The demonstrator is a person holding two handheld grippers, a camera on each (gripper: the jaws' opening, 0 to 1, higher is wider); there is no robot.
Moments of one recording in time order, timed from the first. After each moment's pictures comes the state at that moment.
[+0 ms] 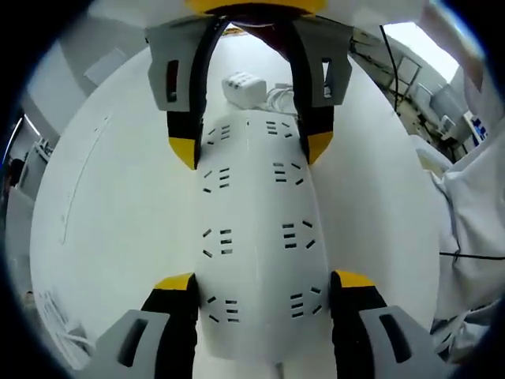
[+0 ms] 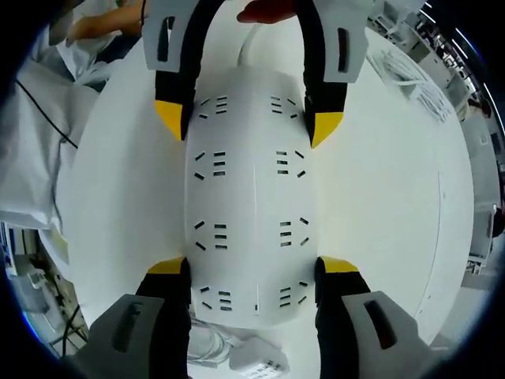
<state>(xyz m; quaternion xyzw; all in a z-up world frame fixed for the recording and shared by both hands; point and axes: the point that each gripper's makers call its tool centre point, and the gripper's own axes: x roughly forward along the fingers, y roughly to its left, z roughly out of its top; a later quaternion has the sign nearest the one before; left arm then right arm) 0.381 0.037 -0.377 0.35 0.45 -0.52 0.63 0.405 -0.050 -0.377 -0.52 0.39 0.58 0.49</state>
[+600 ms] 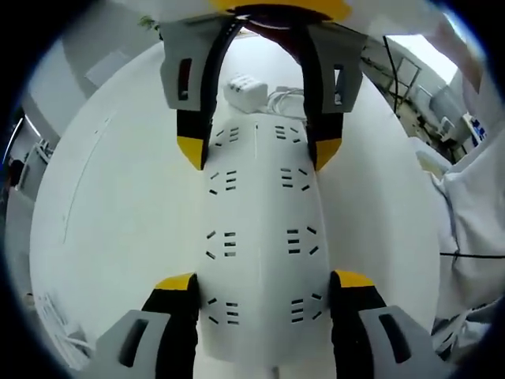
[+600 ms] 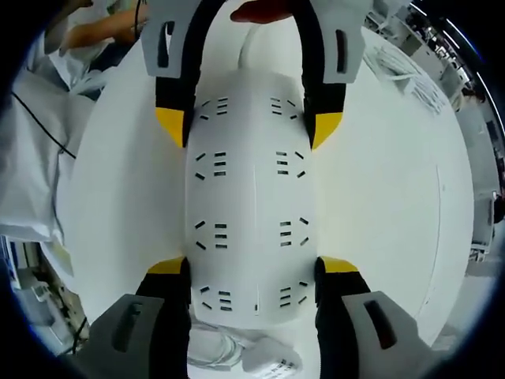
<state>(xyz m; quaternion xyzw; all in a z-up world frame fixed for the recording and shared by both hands) 0.383 0.036 -0.377 0.35 0.44 -0.53 0.63 0.400 -0.050 -0.377 -0.50 0.40 0.57 0.51</state>
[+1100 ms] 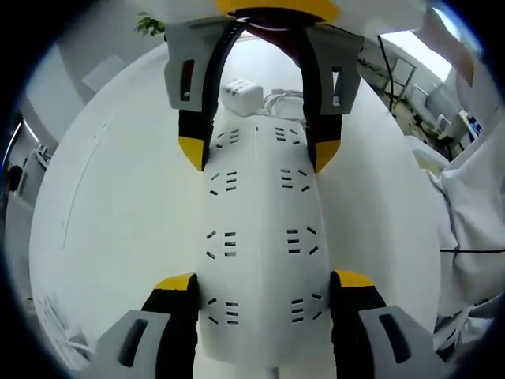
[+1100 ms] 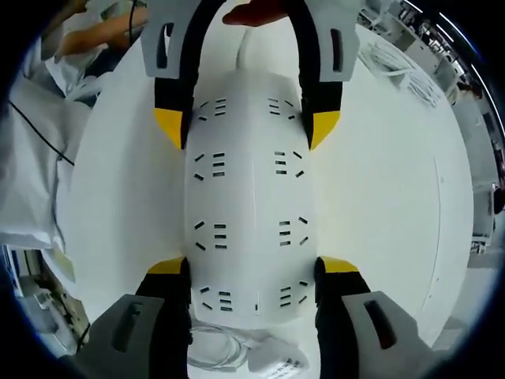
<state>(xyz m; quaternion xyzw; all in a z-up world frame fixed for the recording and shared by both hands) 0.384 0.034 -0.378 0.35 0.43 -0.54 0.63 0.400 -0.050 -0.377 -0.50 0.41 0.56 0.52</state>
